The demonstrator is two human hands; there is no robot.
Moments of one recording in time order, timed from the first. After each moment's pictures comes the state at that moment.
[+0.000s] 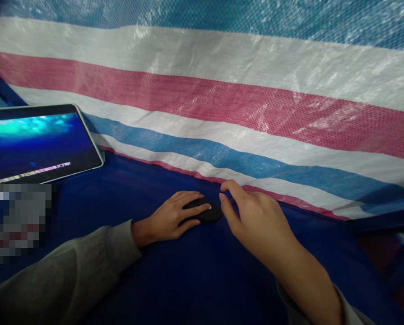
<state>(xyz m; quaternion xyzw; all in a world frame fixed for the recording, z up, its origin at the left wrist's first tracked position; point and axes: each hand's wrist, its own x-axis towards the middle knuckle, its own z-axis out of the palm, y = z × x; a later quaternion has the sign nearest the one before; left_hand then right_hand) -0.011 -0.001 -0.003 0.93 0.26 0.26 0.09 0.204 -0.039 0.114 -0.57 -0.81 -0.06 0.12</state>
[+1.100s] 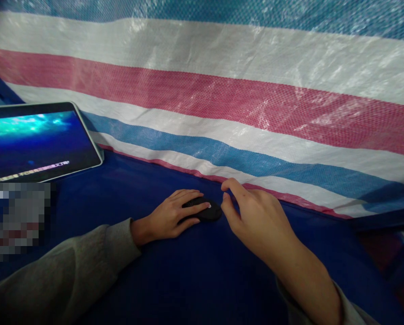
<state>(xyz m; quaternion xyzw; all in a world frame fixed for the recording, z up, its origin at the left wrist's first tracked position) -0.011 0.000 -0.002 0.92 0.25 0.27 0.10 0.205 -0.037 0.112 -0.57 -0.81 -0.06 0.13</state>
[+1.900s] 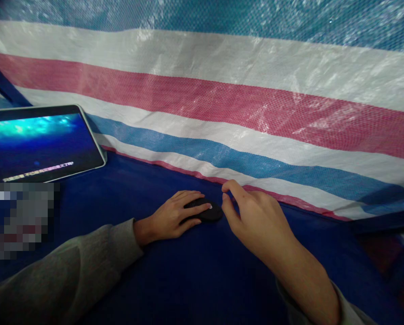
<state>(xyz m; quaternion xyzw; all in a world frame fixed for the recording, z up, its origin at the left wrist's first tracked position) -0.011 -0.001 -0.002 0.92 0.25 0.27 0.09 0.203 -0.038 0.112 -0.57 -0.81 -0.06 0.12</state>
